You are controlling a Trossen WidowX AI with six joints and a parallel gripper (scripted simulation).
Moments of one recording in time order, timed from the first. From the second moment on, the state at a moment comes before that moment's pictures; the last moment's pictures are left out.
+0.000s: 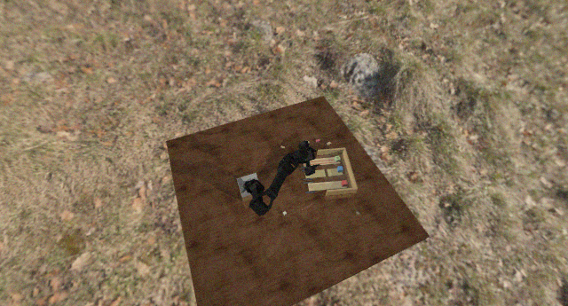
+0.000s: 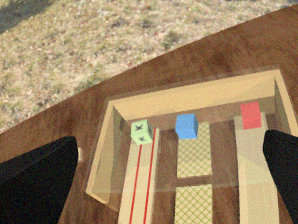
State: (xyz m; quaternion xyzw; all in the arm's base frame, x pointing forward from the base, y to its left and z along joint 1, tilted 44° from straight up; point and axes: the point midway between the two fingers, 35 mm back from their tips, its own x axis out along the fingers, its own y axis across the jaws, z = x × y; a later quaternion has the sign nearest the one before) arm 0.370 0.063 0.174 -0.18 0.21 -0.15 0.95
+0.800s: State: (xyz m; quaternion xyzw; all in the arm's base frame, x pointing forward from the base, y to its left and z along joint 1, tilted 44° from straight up) arm 0.328 0.054 0.099 -0.33 0.28 -0.16 0.89
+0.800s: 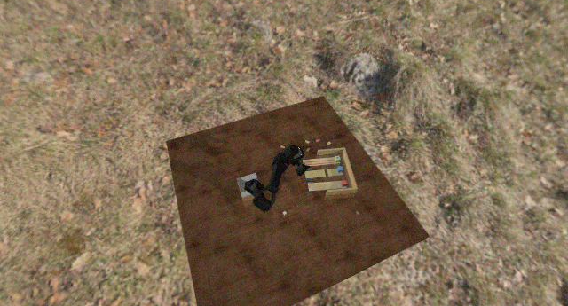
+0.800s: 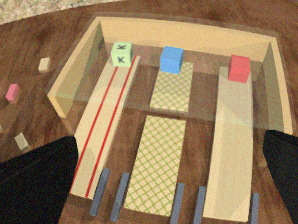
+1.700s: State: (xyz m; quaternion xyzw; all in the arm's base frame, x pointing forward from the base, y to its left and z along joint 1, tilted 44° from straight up) arm 0.429 0.067 -0.004 -0.20 0.54 -0.28 0.77
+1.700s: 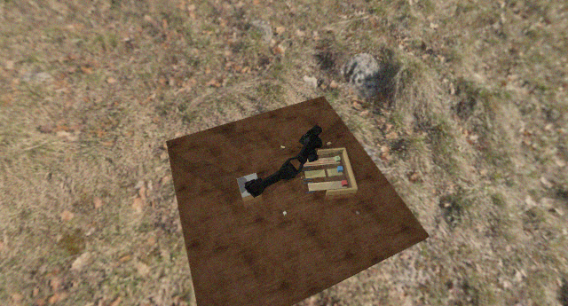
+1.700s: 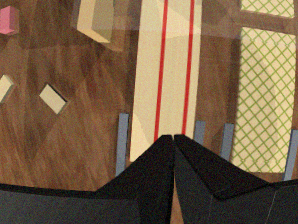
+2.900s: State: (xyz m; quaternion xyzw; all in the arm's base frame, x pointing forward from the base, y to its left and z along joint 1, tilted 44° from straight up) arm 0.431 0.028 -0.073 -0.15 0.61 -0.37 0.69
